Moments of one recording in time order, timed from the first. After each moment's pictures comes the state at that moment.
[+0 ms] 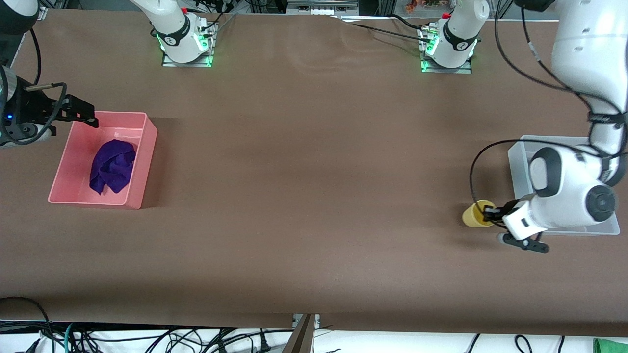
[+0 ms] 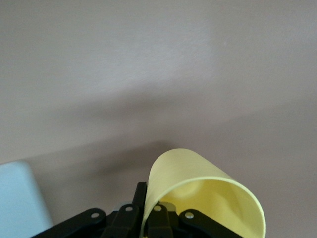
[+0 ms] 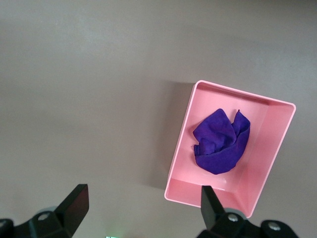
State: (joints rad) left arm 0.12 0.61 -0.08 -1.48 0.01 1.98 0.30; right arm 0.12 0.09 -0.11 -1.54 0.02 1.54 -0.19
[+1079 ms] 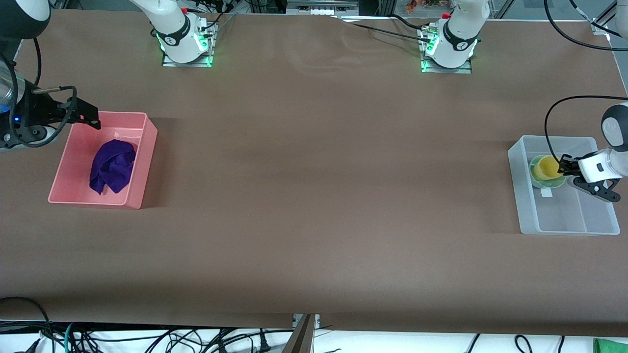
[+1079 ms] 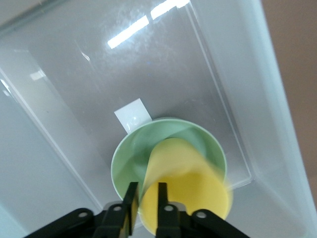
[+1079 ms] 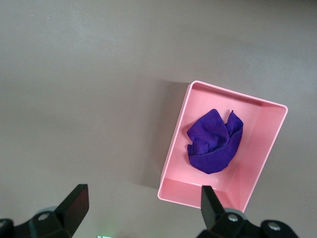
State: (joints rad) left arm 0.47 0.45 -0.05 -1.85 0.20 2.14 0.76; right arm 0.12 0.10 -0.09 -1.53 -0.02 1.54 -0.19
